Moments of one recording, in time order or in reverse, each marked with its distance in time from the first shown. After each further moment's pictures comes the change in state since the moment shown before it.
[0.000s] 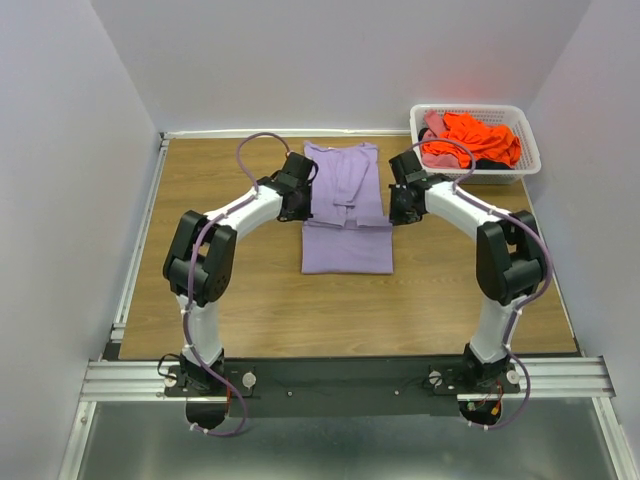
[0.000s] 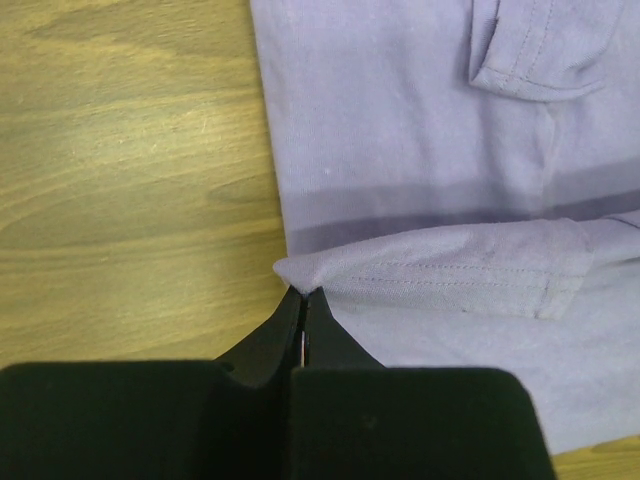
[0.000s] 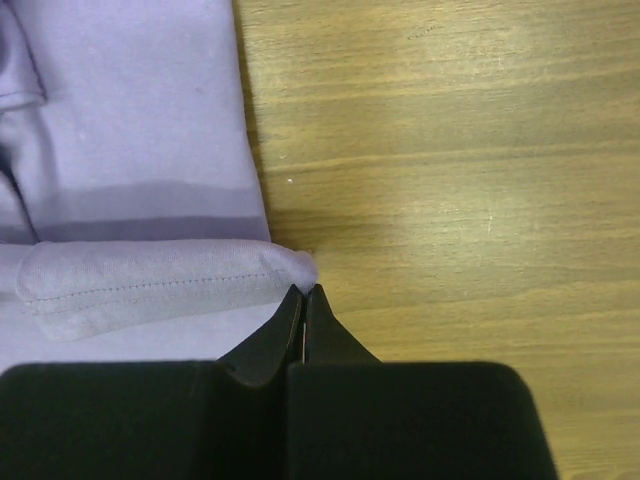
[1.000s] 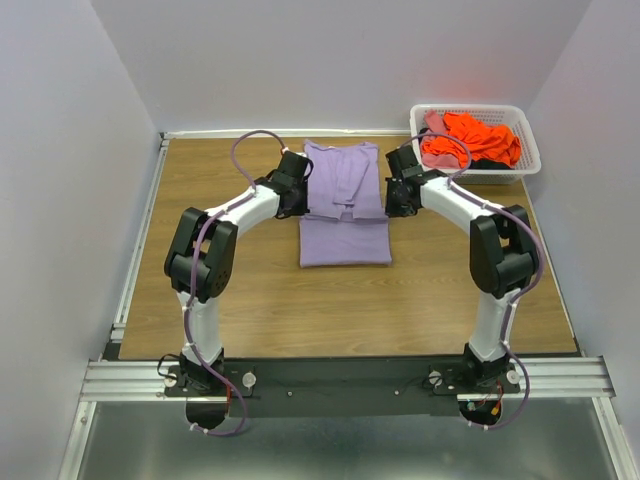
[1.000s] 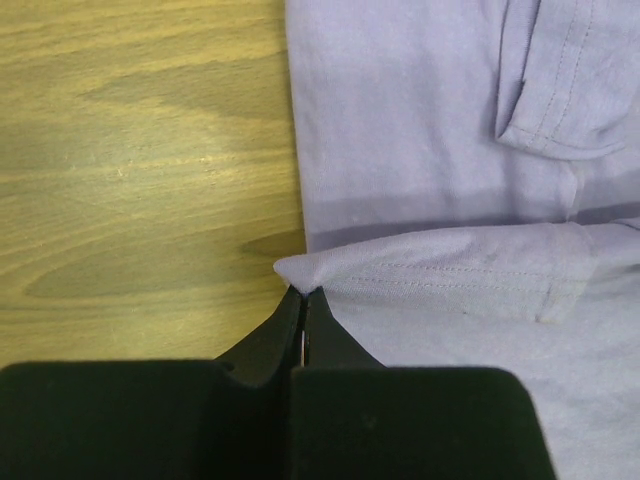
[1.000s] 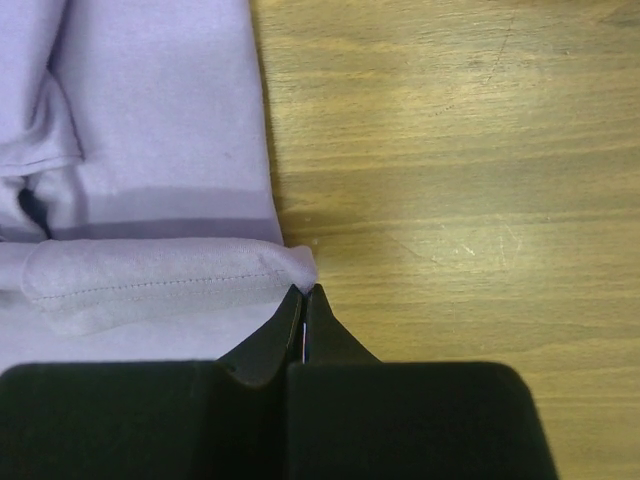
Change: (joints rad) left arm 0.032 0.038 -0.003 0.094 -0.019 0.012; right arm -0.002 0.067 0.074 0.040 0.006 0.000
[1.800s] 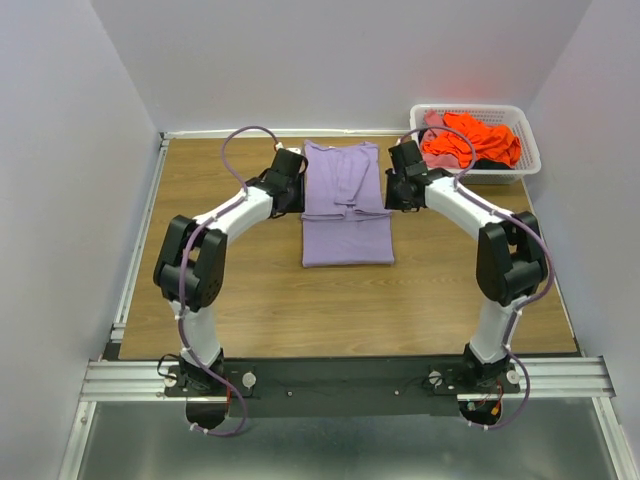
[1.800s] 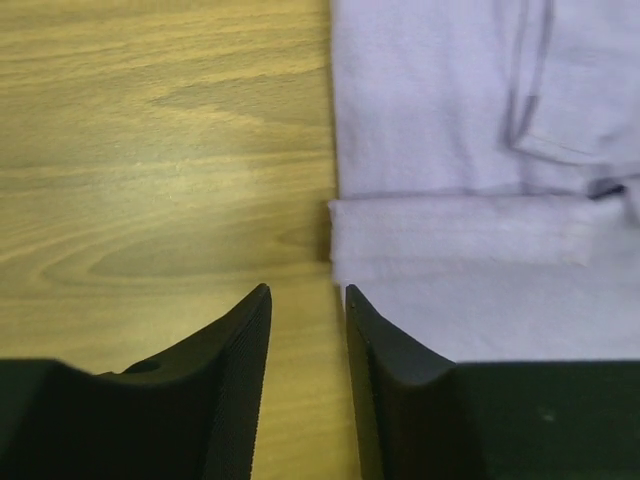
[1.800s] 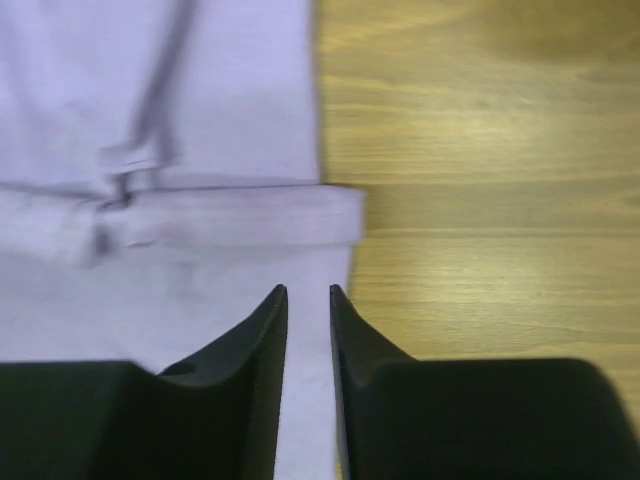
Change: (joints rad) left arm 0.005 -0.063 -0.037 0.009 -0.043 0.019; right arm 0.008 -0.047 -0.011 0.034 0.000 -0.024
